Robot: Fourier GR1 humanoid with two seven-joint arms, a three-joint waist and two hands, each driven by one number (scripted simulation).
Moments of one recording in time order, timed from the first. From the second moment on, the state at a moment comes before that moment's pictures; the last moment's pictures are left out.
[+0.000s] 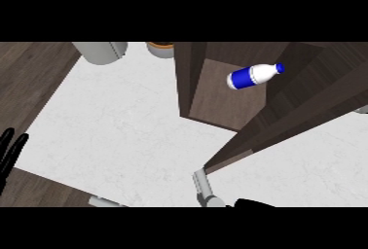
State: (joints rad) left arm 0.32 0.80 -0.12 -1.84 1.01 -0.26 -0.50; right arm -0.07 -0.26 0.54 -2.18 -0.24 0.54 0.36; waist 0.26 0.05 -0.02
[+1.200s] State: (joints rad) left arm 0.36 0.79 -0.07 -1.78 1.04 -0.31 -0.52; right arm -0.88 0.00 0.31 -1.34 -0.17 0.05 0.52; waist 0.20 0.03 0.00
